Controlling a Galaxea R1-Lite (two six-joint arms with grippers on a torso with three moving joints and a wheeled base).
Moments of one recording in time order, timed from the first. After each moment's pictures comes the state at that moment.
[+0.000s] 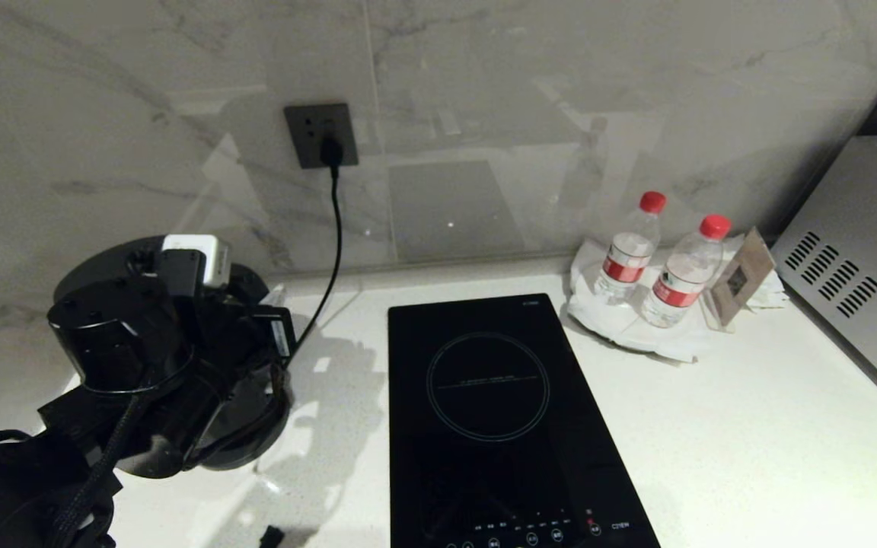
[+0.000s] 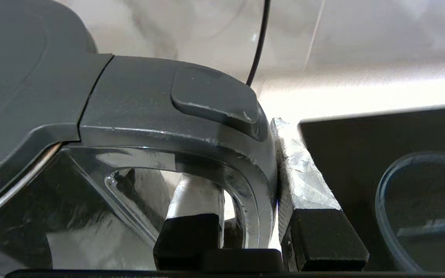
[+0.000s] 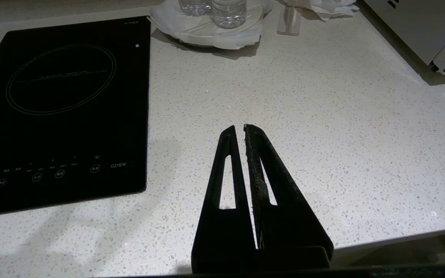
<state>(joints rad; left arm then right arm) -0.46 1.66 -0.51 -1.15 0.46 0.02 0.00 0.00 0.00 0.00 0.00 0.01</state>
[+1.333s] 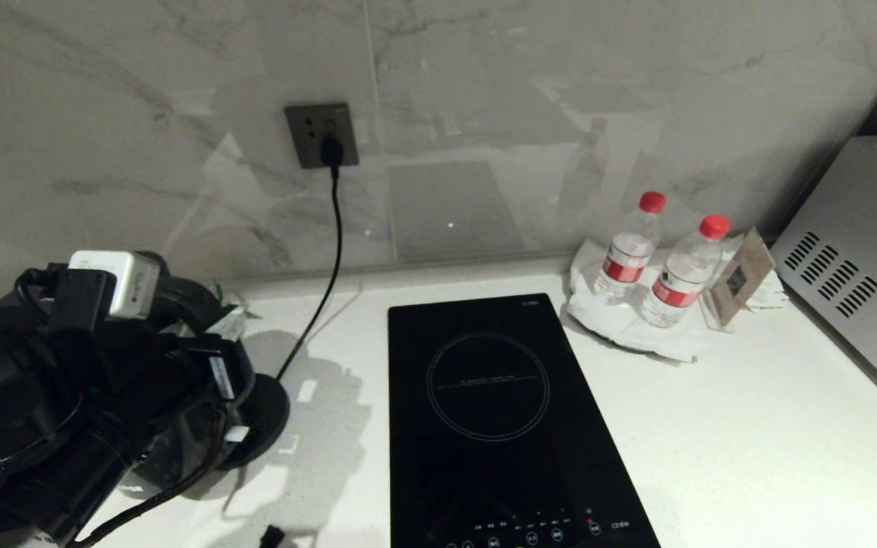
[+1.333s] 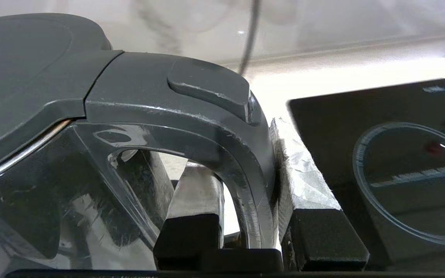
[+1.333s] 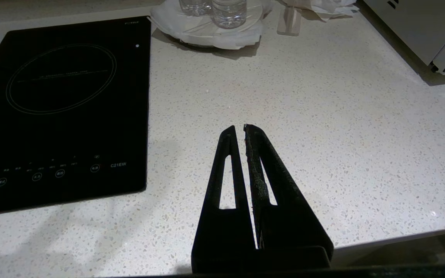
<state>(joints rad) -0.49 1.40 -0.38 -0.99 0.44 0.02 0.00 0.00 0.00 0.00 0.00 0.00</state>
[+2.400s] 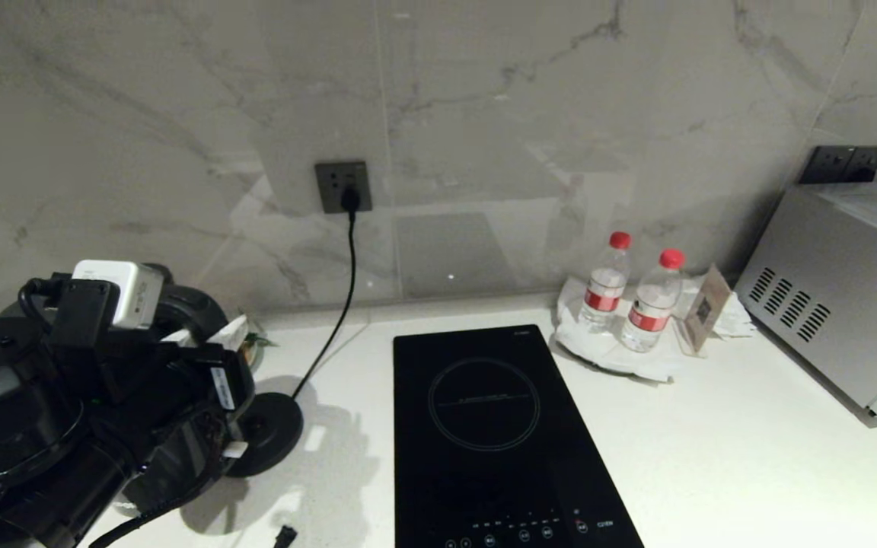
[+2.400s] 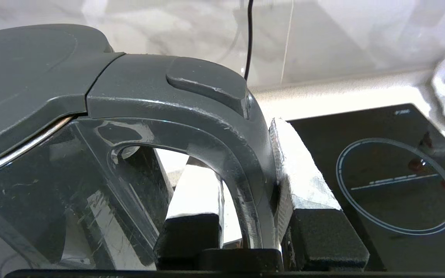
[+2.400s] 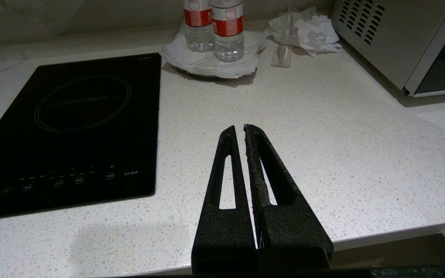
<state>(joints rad) -0.50 1.40 -0.37 -0.99 0.44 0.02 0.00 0.00 0.00 0.00 0.00 0.01</state>
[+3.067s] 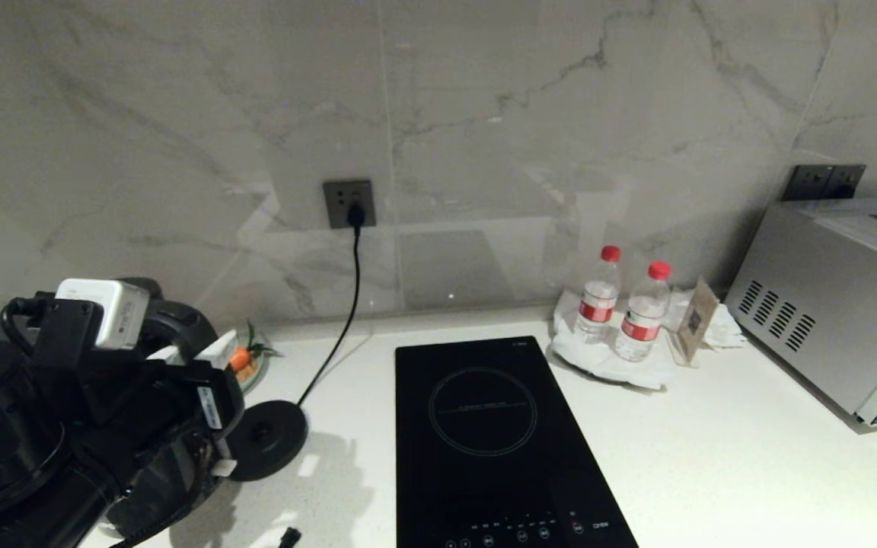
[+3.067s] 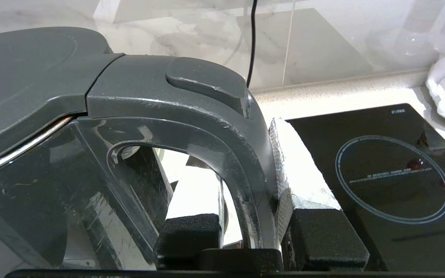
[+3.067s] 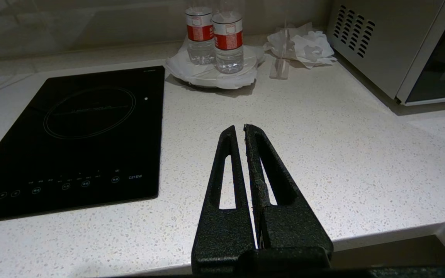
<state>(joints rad) -0.50 1.36 -0.31 -1.00 0.45 0.02 0.00 0.00 0.00 0.00 0.00 0.01</state>
